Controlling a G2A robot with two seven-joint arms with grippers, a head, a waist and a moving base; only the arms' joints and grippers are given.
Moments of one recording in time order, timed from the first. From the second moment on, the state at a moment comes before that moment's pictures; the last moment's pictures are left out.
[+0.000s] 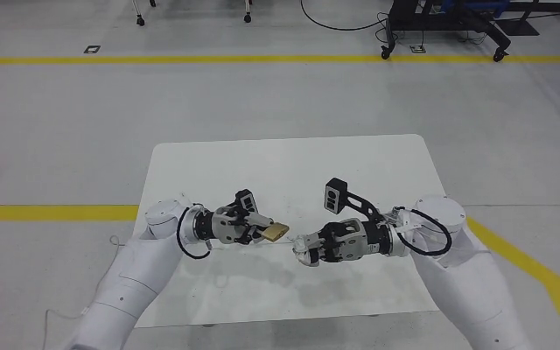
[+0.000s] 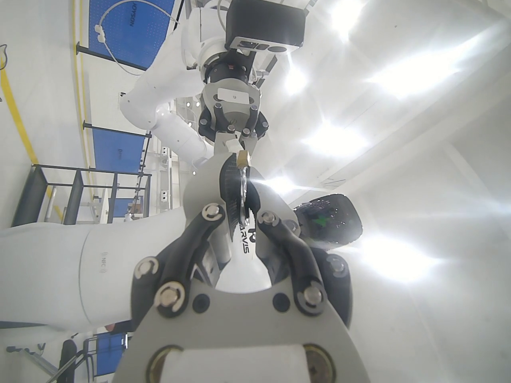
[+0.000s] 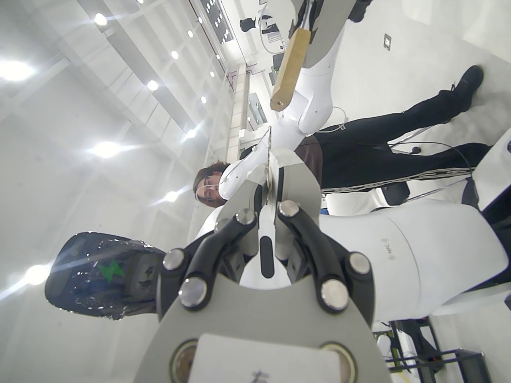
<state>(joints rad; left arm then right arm) 0.78 -1.26 -1.02 -1.04 -0.92 0.28 -1.53 -0.99 -1.01 1.20 -1.78 0.72 0.61 1.21</state>
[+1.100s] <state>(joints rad) 0.81 -1.23 -1.04 -1.10 -0.92 0.23 -1.54 -0.97 -0.99 1.14 -1.80 0.77 0.66 1.14</state>
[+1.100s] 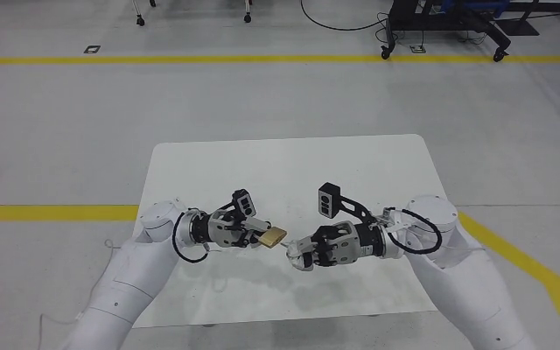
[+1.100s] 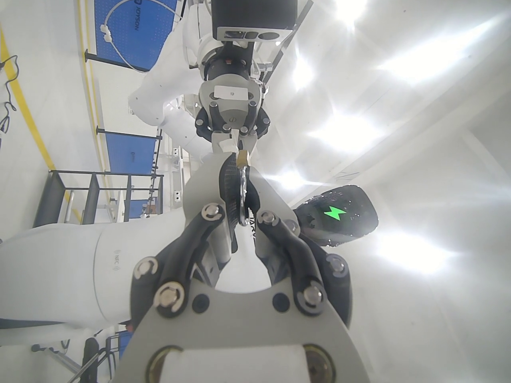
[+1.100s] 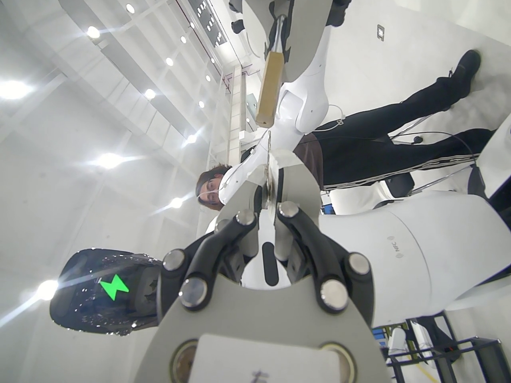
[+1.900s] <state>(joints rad) 0.83 -1.22 -1.05 -1.13 -0.93 0.20 -1.54 -0.93 -0.98 1.10 -1.80 0.80 0.67 1.07</state>
